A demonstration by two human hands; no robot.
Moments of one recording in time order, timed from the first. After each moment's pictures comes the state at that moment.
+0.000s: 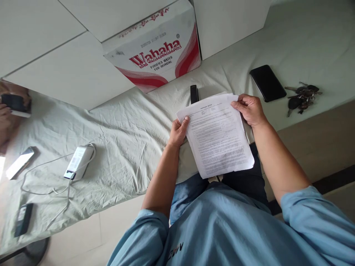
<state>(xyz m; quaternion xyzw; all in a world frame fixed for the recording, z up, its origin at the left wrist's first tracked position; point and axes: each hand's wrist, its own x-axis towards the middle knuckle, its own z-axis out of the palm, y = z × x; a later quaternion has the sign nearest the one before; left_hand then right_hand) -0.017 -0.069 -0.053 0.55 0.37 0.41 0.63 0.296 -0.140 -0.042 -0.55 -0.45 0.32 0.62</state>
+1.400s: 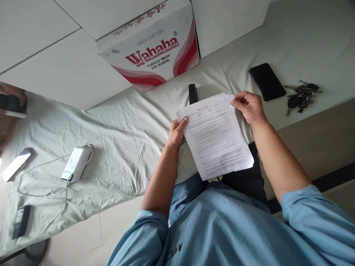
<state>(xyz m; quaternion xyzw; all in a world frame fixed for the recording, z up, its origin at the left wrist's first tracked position) -0.014 -0.072 -0.047 0.51 0.40 0.39 0.66 0.298 -0.138 -0.043 -0.57 -0.47 0.26 0.62</state>
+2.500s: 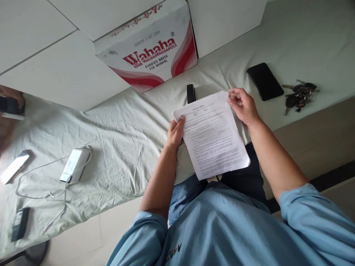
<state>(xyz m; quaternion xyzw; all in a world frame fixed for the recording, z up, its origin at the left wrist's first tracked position) -0.017 -0.070 -0.053 0.54 0.42 0.41 0.61 0.296 -0.136 -0.047 -0.59 -0.51 0.23 0.58</state>
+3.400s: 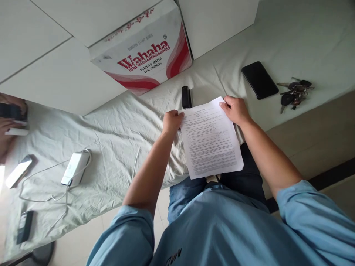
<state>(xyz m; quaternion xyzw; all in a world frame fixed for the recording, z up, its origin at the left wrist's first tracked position) 0.013 -0.033 -0.010 0.66 0.63 0.19 0.35 0.283 -0.133 -0.033 -0.69 -0.57 0.16 0.40</state>
